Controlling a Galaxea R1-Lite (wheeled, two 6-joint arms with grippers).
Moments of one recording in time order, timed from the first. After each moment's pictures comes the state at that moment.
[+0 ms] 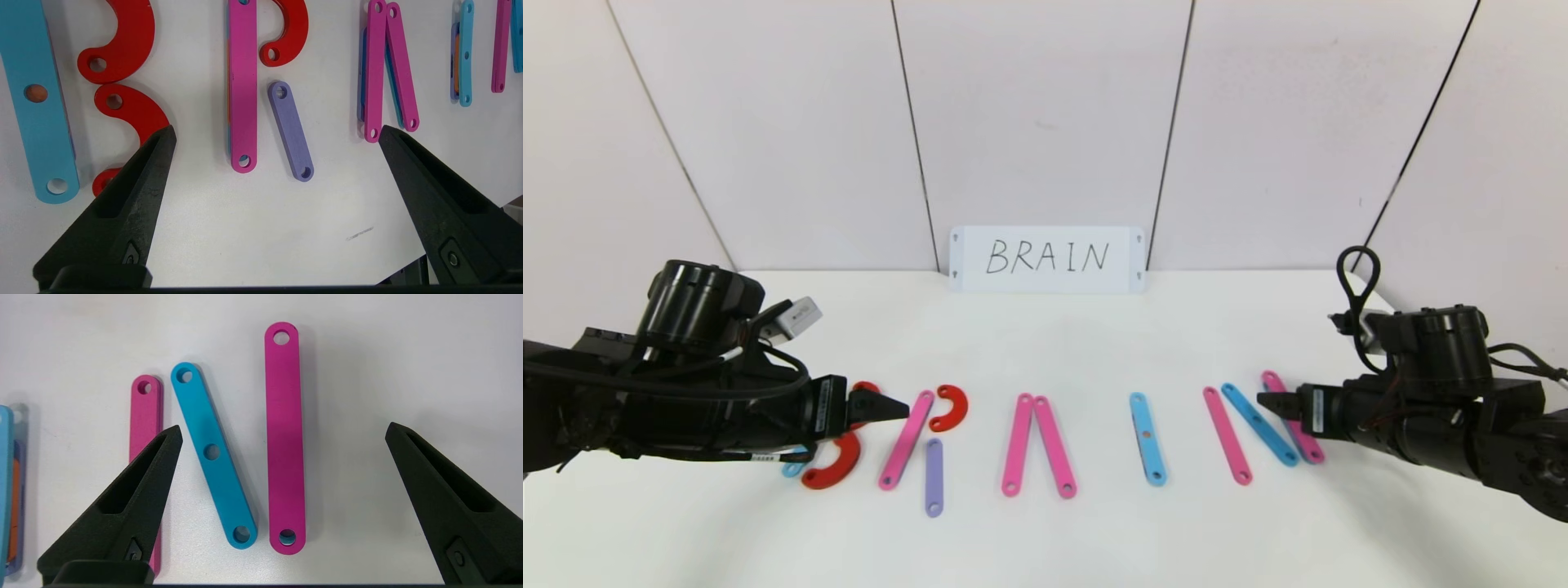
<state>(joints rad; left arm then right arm) -0.19 1.59 -0.78 -0.02 -0.37 -0.30 0.17 1.77 -0.57 -0.51 -0.07 0.22</state>
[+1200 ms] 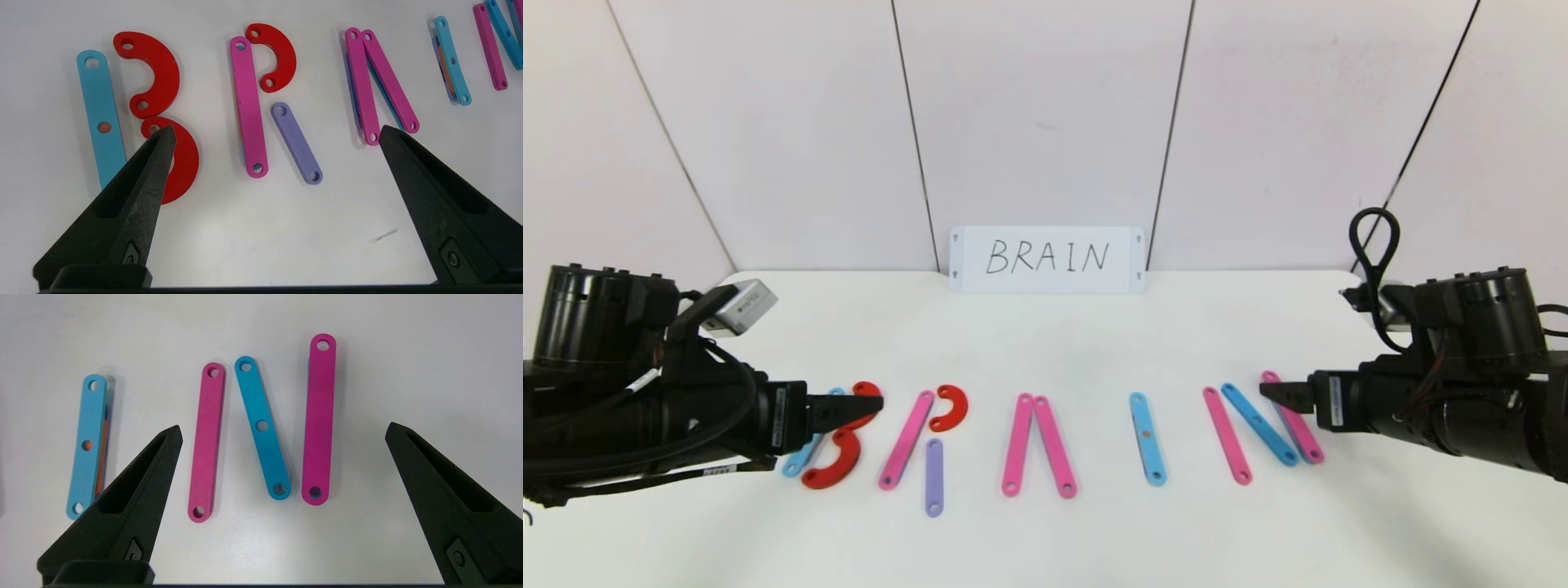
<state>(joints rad) -0.18 1.40 -0.64 -0.17 -0.32 -0.18 0.25 1.59 -0.66 -0.25 -0.07 0.19</state>
